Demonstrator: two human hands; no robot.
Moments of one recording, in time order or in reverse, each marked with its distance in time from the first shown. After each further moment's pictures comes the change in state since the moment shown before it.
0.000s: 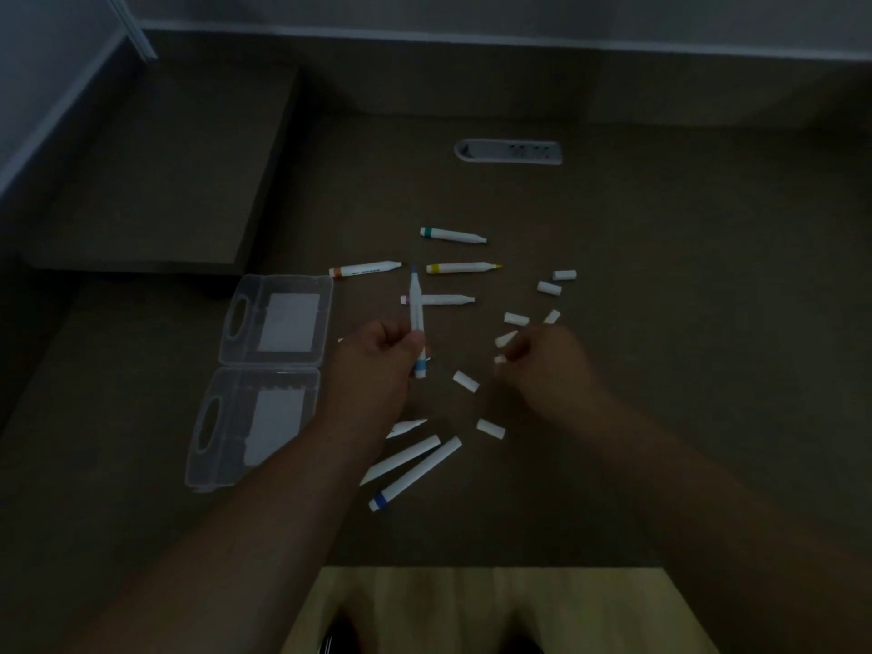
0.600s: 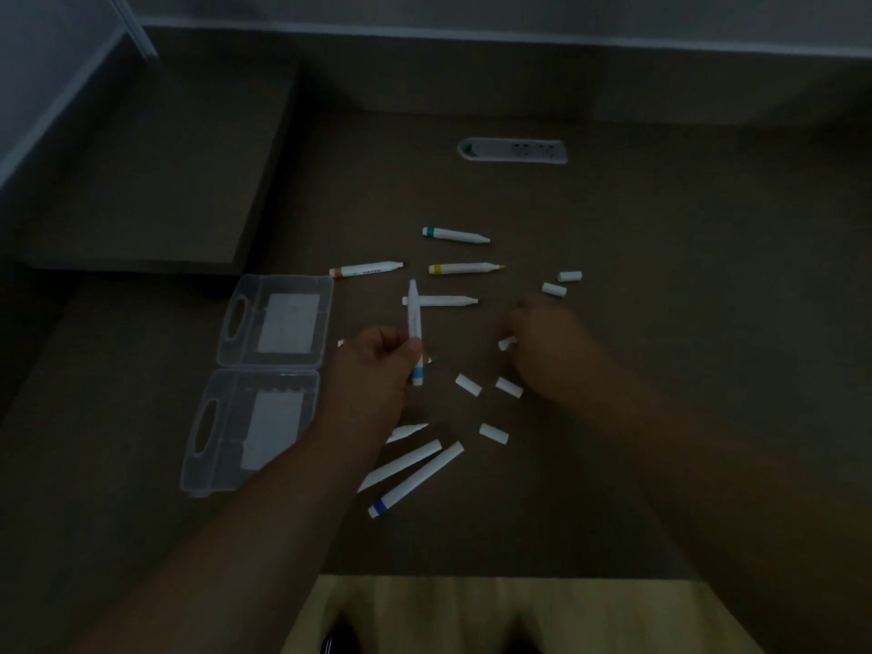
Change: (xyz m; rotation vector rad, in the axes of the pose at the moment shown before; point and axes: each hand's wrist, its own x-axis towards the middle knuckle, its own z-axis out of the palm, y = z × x) left_hand 0.005 -0.010 -0.001 0.005 0.002 -0.011; right_hand 0.050 0.002 0.000 -0.635 -0.010 -0.334
